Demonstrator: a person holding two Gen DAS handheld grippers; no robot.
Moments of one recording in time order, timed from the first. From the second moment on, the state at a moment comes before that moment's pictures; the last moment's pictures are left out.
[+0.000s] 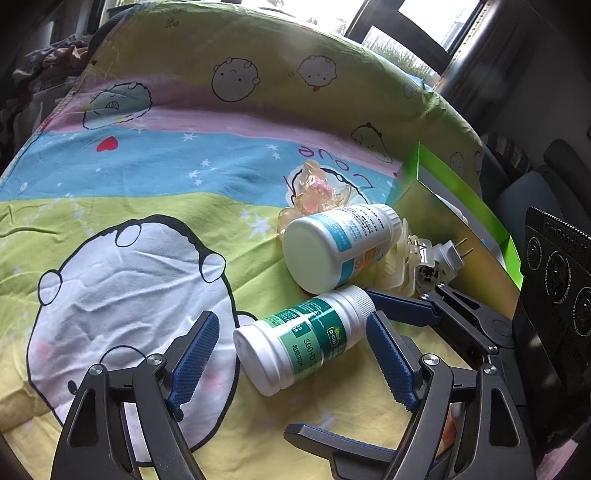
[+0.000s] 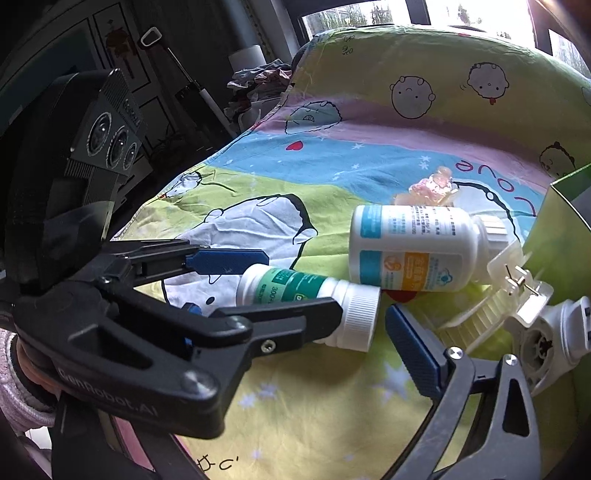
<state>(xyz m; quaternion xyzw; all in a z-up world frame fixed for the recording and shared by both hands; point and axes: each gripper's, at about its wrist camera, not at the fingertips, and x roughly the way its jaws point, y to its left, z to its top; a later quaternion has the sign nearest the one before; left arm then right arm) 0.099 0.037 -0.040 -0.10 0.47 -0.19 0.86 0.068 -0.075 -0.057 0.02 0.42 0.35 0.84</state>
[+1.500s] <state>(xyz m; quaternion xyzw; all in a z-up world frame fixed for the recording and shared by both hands) 0.066 0.004 -0.011 -0.08 0.46 -0.23 0.86 0.038 -0.090 -0.040 0.03 0.40 0.30 0.87</state>
